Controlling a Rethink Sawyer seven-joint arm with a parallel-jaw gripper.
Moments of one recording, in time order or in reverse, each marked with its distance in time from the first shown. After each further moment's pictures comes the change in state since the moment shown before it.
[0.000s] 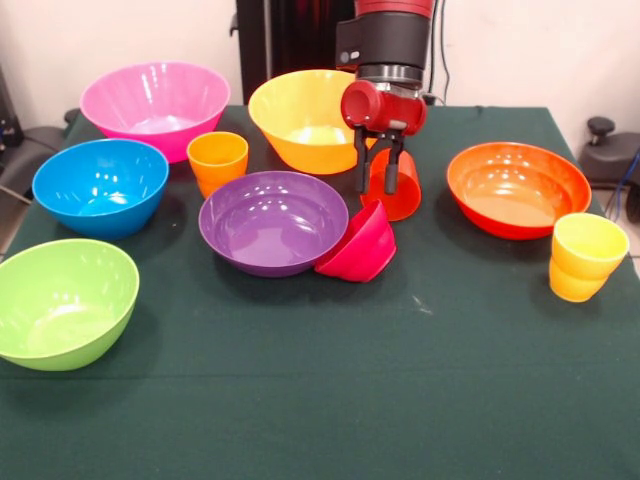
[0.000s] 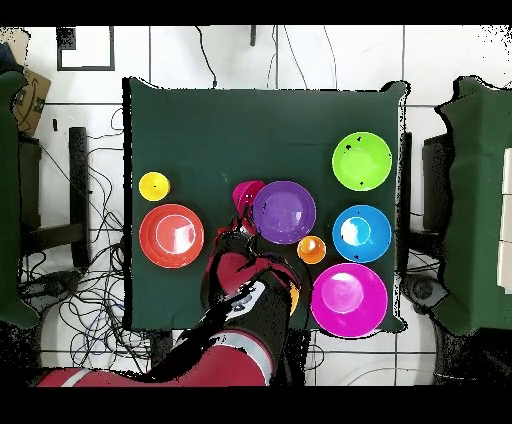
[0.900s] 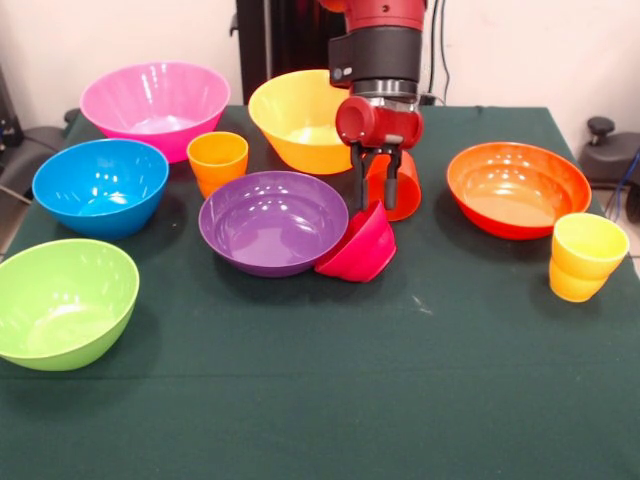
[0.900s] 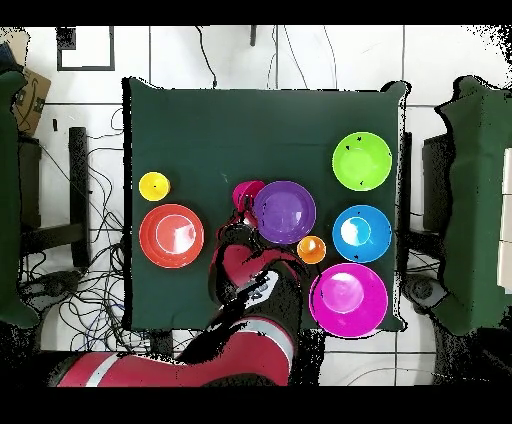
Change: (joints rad) arm -0.070 0.009 0.059 -0.039 -0.048 -0.008 0.000
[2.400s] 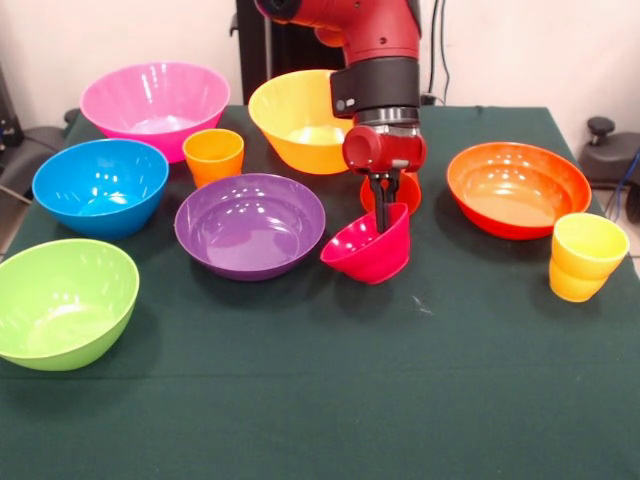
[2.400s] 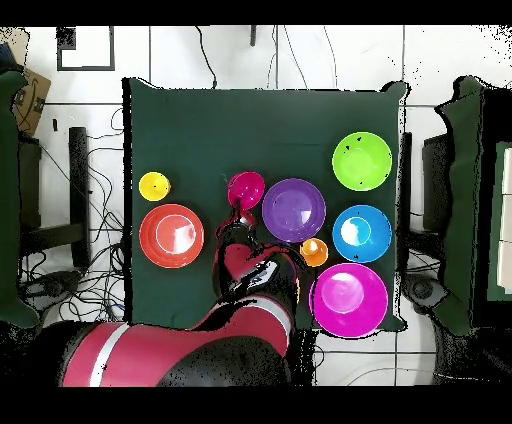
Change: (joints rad) arm 0.000 0.106 0.000 -0.047 -0.007 -0.127 0.000
